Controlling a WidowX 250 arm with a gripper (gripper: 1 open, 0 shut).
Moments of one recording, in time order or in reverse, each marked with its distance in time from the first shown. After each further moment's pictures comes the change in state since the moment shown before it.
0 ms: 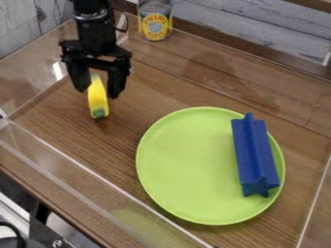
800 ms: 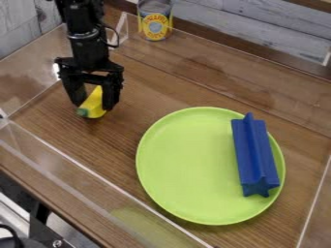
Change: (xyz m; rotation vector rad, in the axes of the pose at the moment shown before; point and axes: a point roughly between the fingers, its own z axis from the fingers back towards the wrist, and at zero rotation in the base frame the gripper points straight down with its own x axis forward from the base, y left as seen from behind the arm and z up) arm 0.004 0.013 -0.028 -0.039 0.018 0.016
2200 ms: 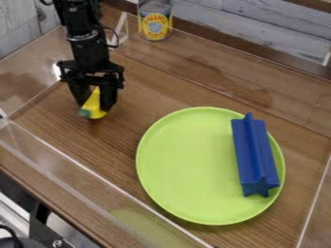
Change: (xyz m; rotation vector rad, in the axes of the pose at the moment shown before) arm -0.003 -0.004 -0.005 -0.059 0.046 0.015
